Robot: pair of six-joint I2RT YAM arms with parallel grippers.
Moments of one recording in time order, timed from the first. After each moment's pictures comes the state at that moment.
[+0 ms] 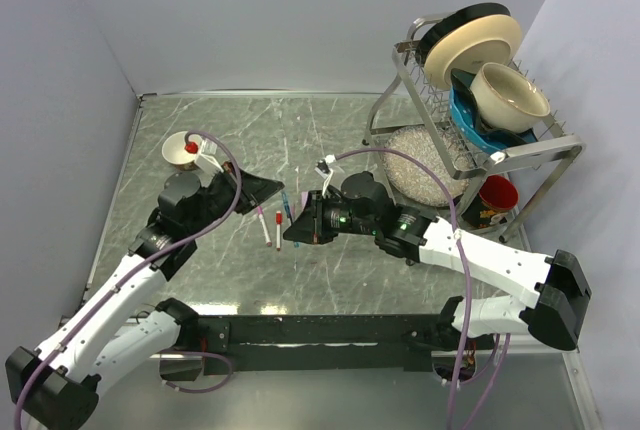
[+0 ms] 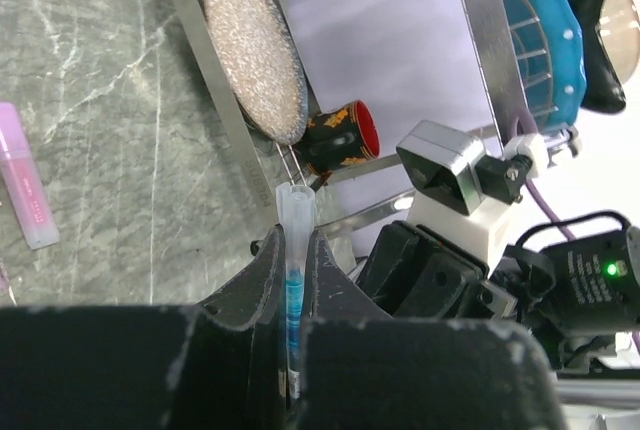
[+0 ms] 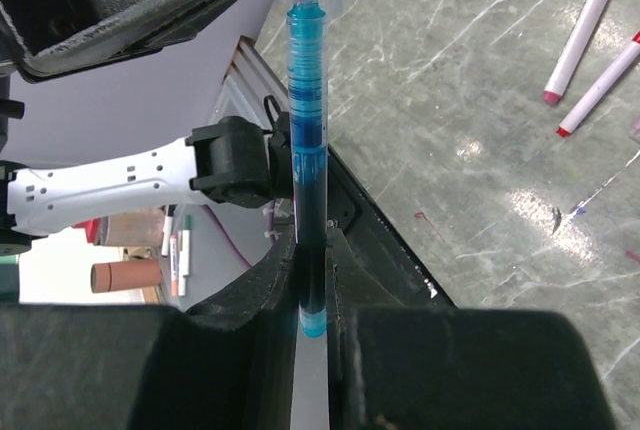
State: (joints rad) left arm -0.51 0.81 0.71 -0.02 0.27 -1.02; right arm 0.97 1.23 0.95 -0.11 -0.27 0.82
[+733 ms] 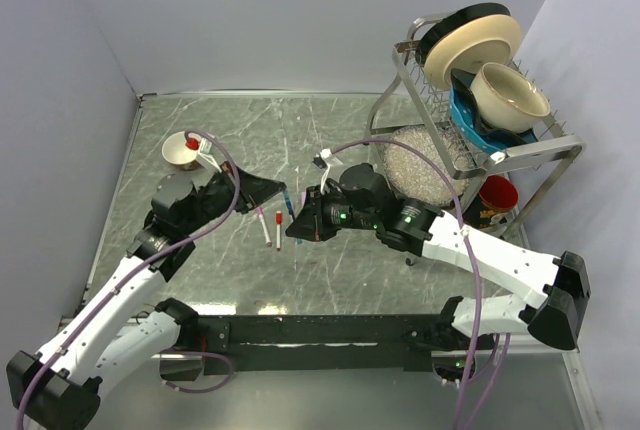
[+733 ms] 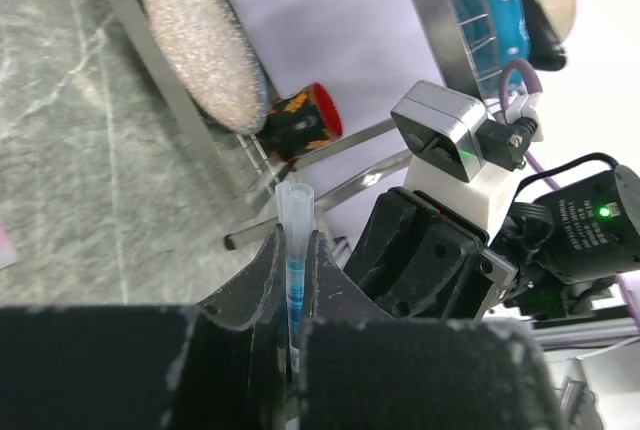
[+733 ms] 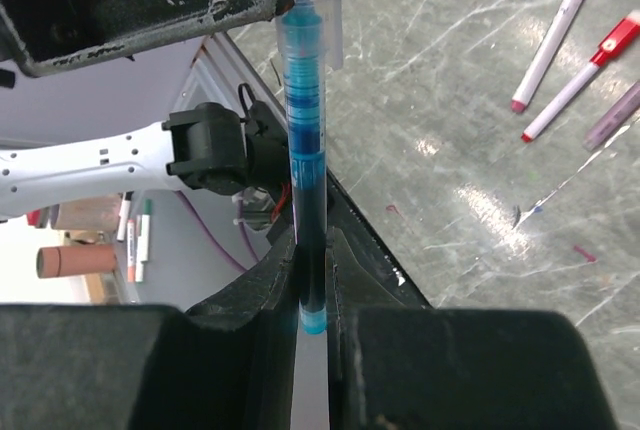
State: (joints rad) left arm -0.48 0.79 0.70 0.07 0.41 -1.00; right arm 0.97 1.24 1.07 -0.27 -0.24 0.69
